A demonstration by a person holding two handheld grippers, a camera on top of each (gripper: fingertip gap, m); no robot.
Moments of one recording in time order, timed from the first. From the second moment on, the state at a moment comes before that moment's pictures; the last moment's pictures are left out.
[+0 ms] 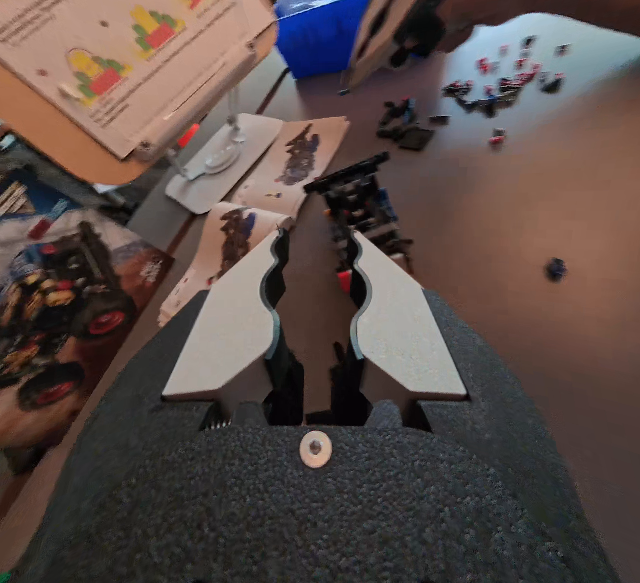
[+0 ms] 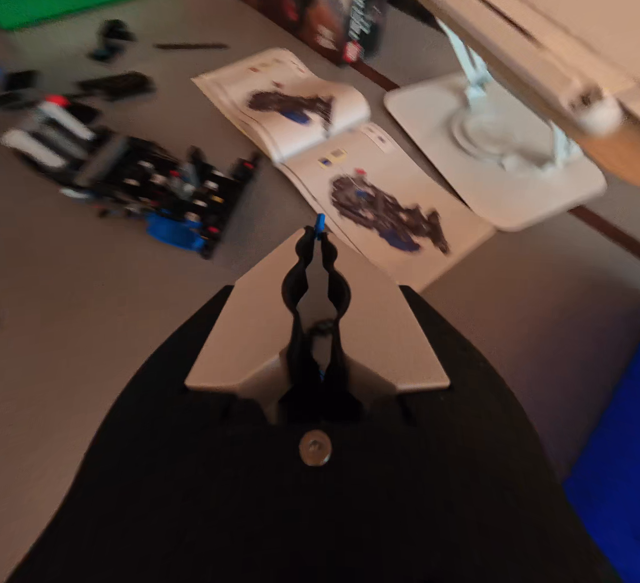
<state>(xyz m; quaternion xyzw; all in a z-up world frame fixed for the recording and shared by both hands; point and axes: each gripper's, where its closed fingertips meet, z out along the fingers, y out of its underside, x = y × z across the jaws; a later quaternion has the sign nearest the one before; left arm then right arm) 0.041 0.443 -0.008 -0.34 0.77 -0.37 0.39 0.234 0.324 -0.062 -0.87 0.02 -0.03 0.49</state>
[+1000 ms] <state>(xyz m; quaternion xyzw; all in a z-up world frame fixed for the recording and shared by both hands) 0.143 0.534 -0.118 -0.47 0.81 -0.29 0.21 0.265 0.300 -0.104 -0.89 0.11 -0.03 0.45</state>
